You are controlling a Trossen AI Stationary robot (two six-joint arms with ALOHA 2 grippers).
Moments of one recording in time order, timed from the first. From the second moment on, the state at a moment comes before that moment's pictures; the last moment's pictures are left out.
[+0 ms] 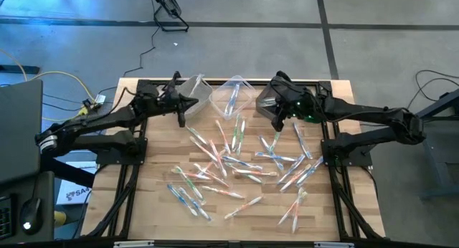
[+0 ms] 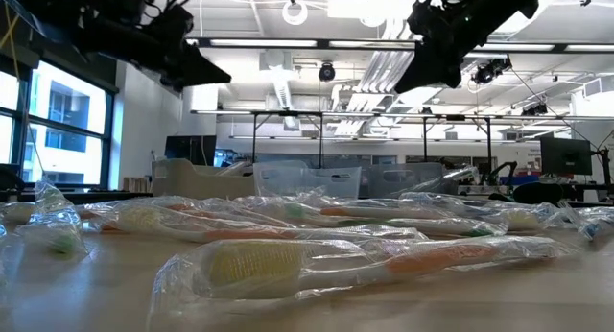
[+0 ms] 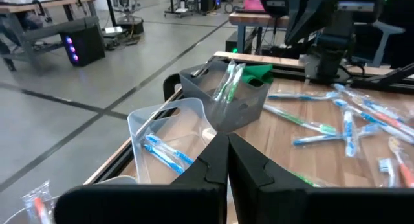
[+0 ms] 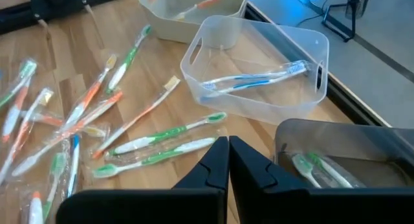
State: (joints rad) left arm 0.56 0.85 0.45 0.27 0.20 0.07; right arm -0.33 1.10 0.82 -0.33 0.08 0.16
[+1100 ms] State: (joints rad) left arm 0.56 0.78 0.45 0.16 0.19 0.08; right arm -0.11 1.10 0.82 -0.61 0.21 0.92
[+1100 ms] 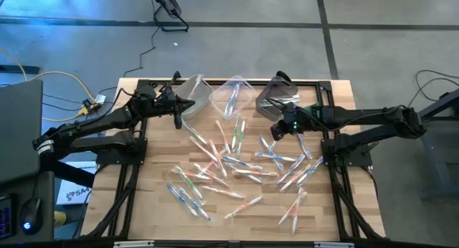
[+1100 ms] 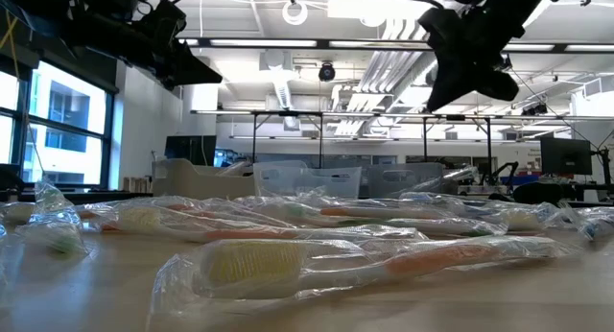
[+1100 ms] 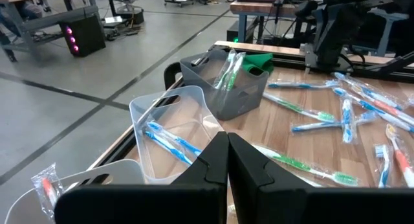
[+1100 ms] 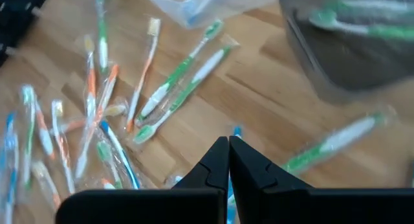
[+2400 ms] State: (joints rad) left arm 0.56 0.78 0.46 0.15 0.19 0.10; right arm -0.09 1.36 0.82 -0.71 0.19 1.28
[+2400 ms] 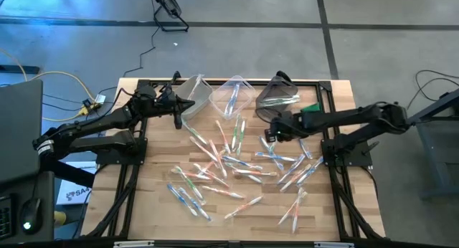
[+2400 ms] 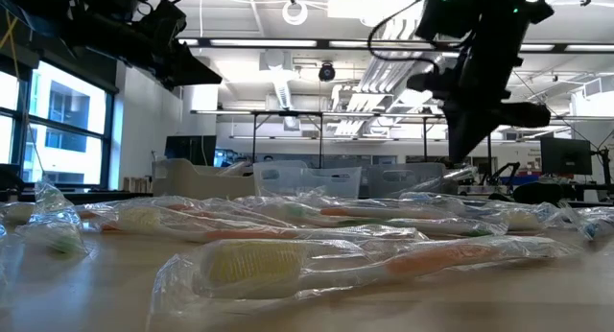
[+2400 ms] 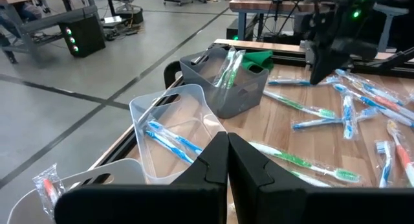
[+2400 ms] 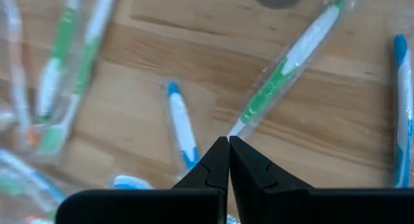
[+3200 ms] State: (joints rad) left arm 0.56 0.78 0.46 0.11 0.19 0.10; right arm -0.09 1.44 0.82 -0.71 0.13 1.31
